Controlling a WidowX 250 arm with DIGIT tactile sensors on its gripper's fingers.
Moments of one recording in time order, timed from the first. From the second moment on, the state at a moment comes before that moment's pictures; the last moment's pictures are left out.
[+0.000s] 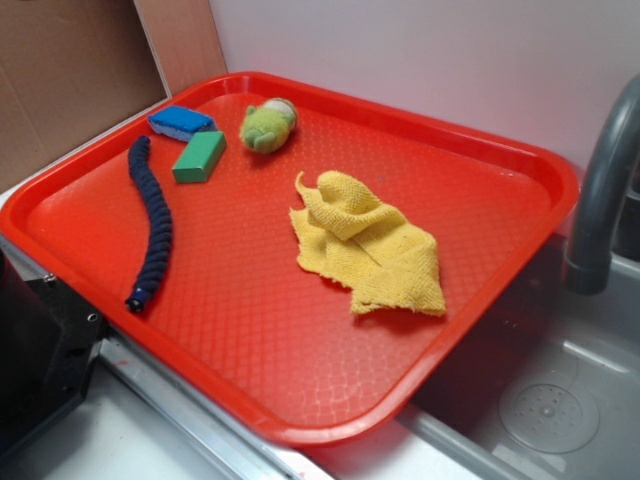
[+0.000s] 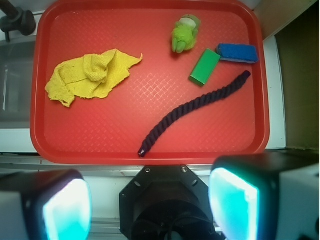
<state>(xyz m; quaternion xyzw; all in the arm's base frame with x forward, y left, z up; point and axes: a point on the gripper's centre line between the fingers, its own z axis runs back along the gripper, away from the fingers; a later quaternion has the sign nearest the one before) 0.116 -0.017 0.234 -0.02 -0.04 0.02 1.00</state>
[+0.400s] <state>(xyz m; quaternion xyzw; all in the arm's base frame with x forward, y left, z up) 0.114 -0.018 0.230 -0.02 -0.03 0.02 1.00</state>
